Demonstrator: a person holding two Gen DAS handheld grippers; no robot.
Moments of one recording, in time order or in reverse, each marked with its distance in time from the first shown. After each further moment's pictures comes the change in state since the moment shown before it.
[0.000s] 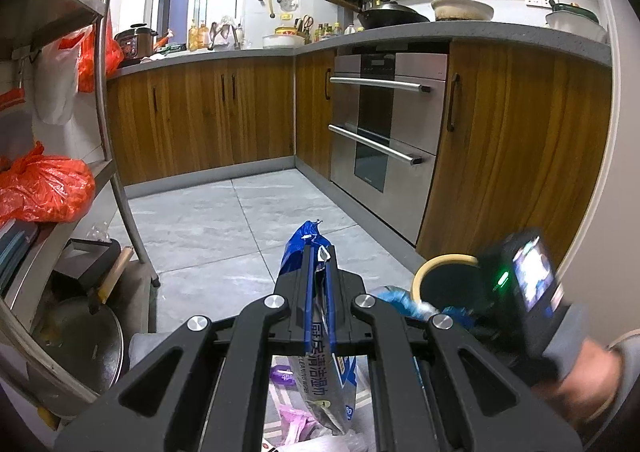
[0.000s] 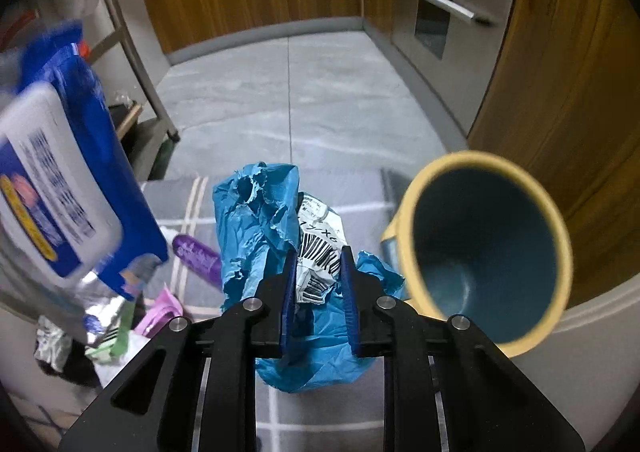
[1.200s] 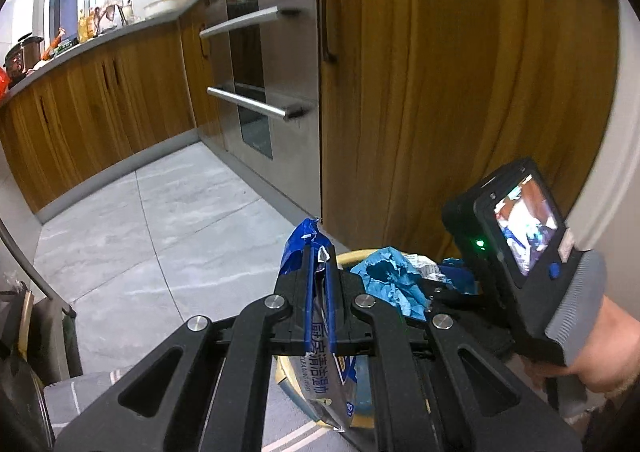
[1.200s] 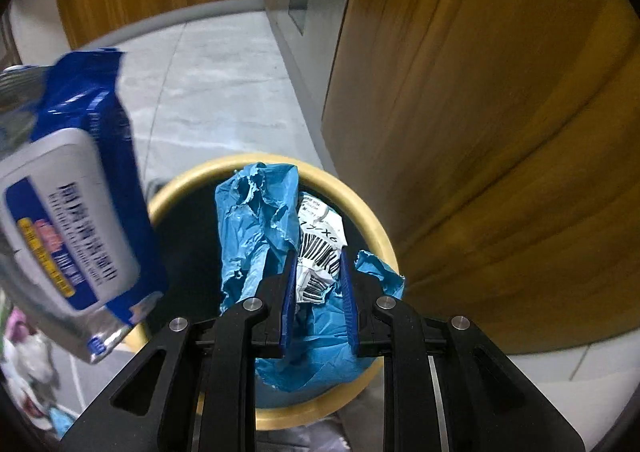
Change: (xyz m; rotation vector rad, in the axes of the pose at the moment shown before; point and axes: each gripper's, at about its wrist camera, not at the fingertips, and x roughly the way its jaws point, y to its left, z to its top) left arm 0.176 -0.206 0.023 0.183 0.196 -0.209; right arm 0.044 -0.208 0.044 0.032 0.093 -0.286
